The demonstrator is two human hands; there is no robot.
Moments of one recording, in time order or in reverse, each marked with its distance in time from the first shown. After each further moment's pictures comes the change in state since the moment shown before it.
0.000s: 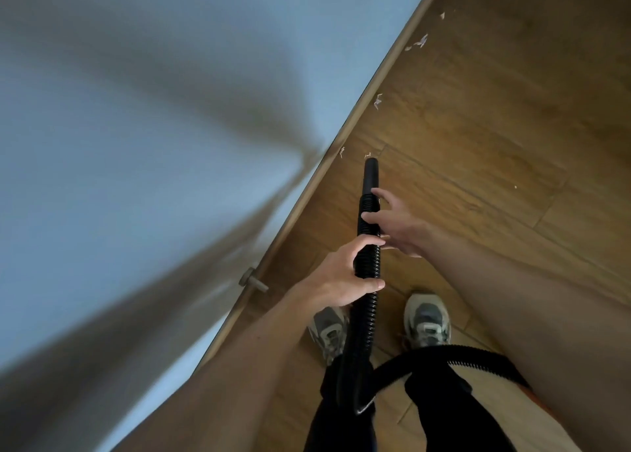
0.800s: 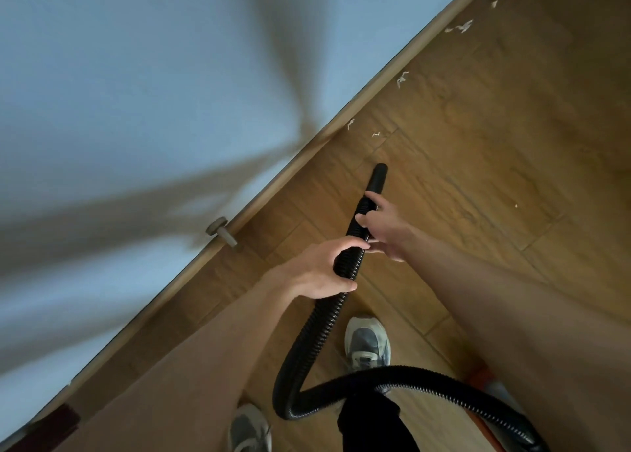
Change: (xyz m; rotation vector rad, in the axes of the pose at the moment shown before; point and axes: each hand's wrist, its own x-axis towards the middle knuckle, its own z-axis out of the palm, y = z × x) left_hand 0.009 -0.041 0.040 0.059 0.009 -0.047; right_hand 0.009 0.039 -0.004 -0.165 0.023 0.080
